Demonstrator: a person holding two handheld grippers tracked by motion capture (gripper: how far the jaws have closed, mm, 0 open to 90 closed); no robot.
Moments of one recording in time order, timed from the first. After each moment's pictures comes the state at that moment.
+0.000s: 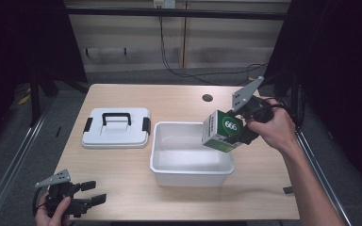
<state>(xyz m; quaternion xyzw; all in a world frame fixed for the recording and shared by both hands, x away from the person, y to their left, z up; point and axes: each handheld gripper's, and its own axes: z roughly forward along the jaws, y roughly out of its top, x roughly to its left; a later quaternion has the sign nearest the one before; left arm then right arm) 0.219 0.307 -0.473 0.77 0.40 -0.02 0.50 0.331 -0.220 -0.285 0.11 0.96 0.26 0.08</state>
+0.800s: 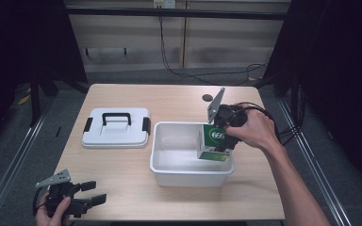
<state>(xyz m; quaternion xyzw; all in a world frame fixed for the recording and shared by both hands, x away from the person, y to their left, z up) 0.219 0.307 -0.473 0.77 0.40 -0.03 0.50 0.354 -0.175 -0.324 0.07 0.99 0.15 0.01</state>
